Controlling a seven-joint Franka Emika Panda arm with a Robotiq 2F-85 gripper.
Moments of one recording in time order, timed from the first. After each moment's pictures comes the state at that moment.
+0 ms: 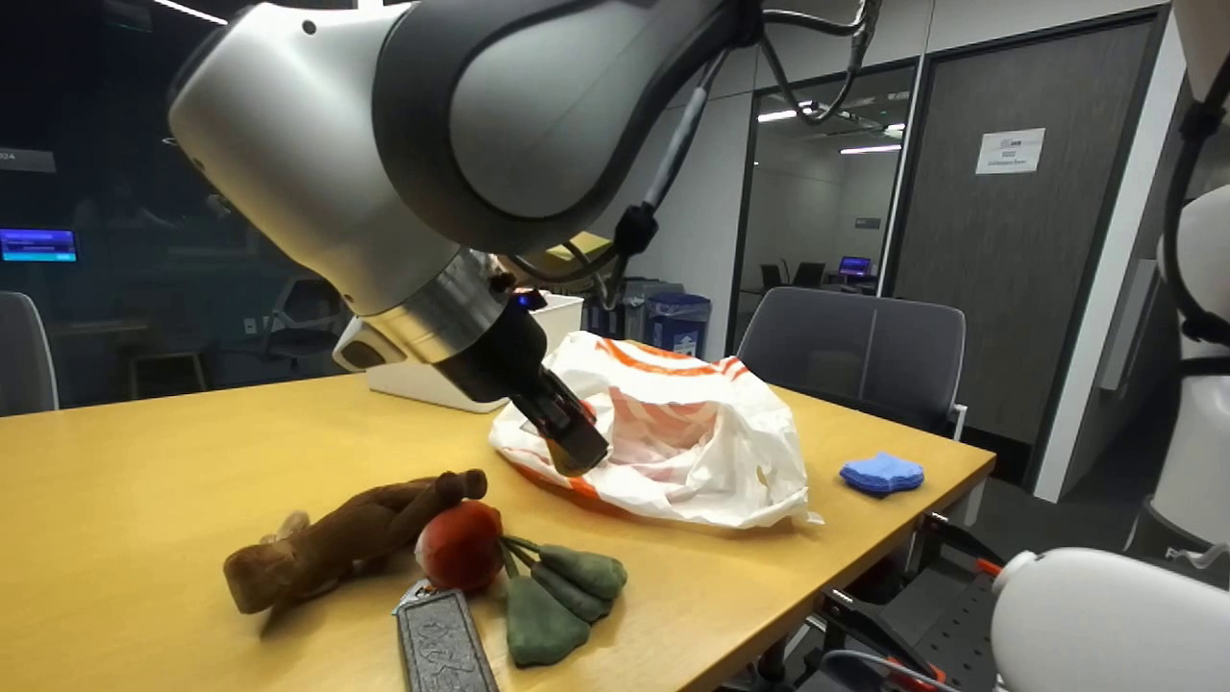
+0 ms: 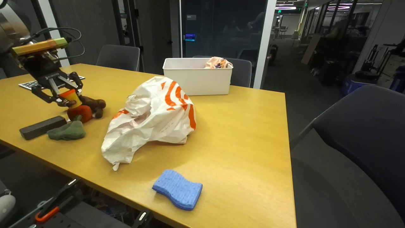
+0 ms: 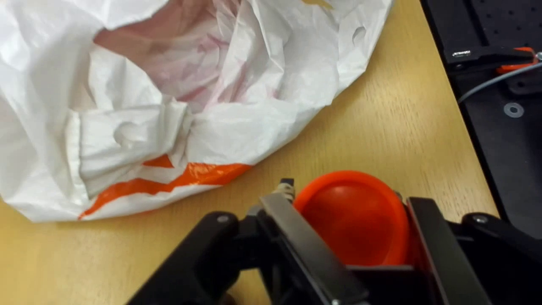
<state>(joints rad) 0.62 0.41 0.37 -1.91 -0.63 1.67 -0.21</state>
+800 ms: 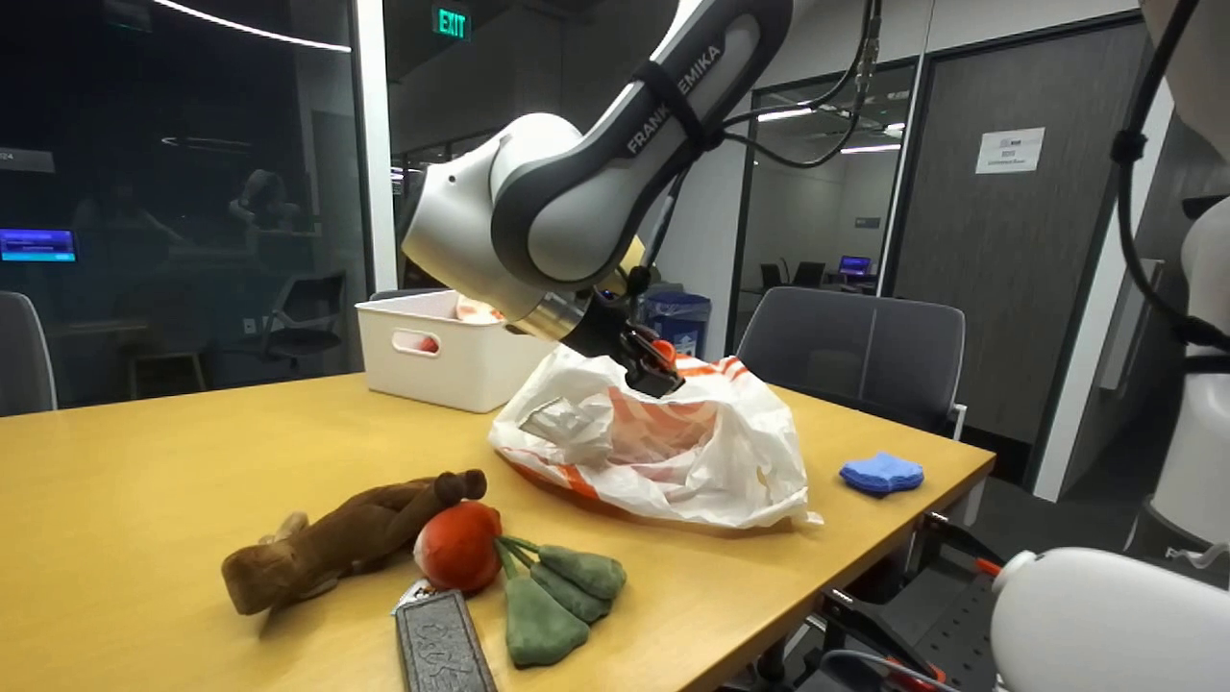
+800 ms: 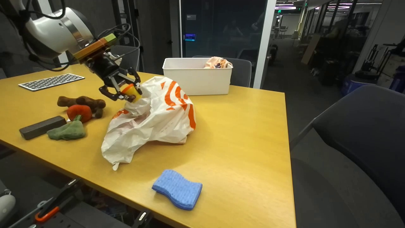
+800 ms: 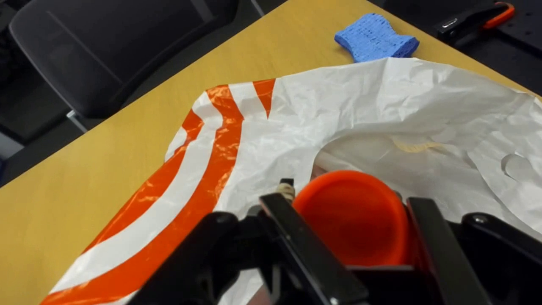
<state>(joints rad) 0.44 0.46 0.23 -1.91 -0.78 1.51 0.00</state>
